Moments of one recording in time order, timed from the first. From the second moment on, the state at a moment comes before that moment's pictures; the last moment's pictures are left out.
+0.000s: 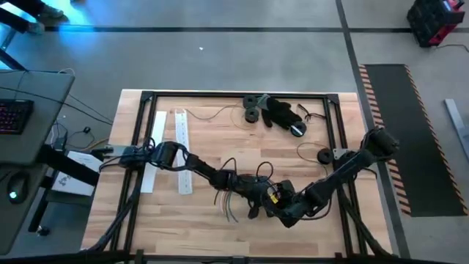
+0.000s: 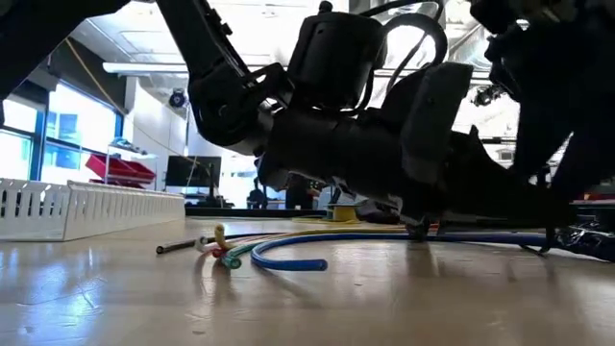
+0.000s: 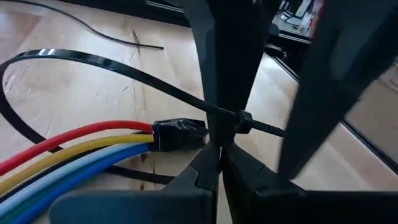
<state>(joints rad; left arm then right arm) -0.21 2.44 1.39 0.75 0.17 -0.26 0.65 1.69 0.96 -0.44 0.32 1.84</state>
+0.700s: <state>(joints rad) -0.18 2.44 1.39 0.76 0.19 -0.38 0.70 1.70 0.96 -0.41 0.27 1.90</state>
